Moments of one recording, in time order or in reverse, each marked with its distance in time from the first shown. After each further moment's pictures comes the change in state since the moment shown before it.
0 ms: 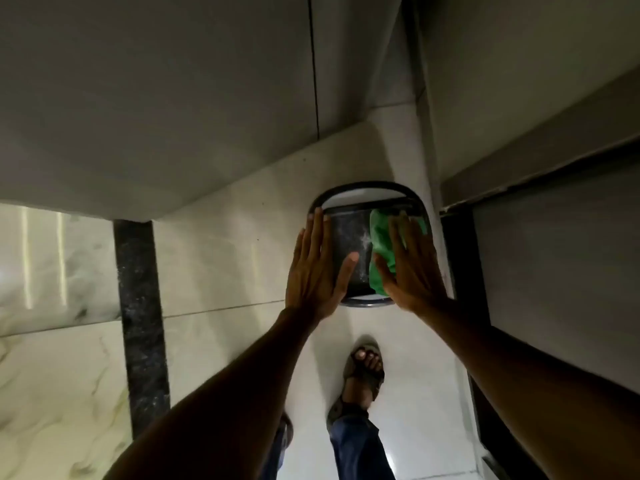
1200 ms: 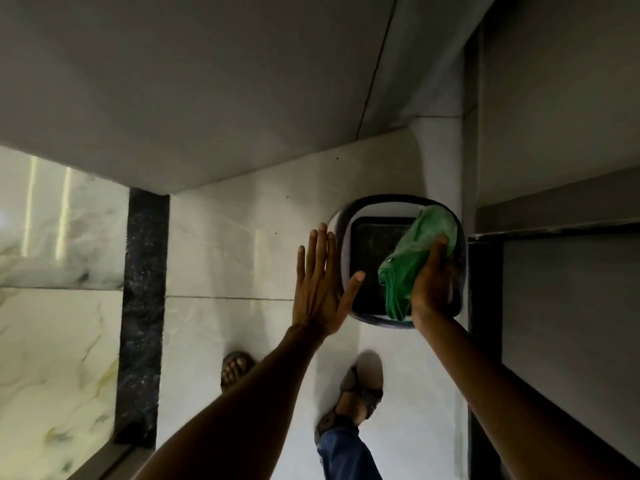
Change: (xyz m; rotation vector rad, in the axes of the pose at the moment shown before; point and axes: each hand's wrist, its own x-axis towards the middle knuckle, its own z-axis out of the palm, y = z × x) left_hand -0.010 -0.060 0.023 -0.014 0.060 -0.124; right_hand 0.045 -0.083 -0.013 1.017 0.287 0.824
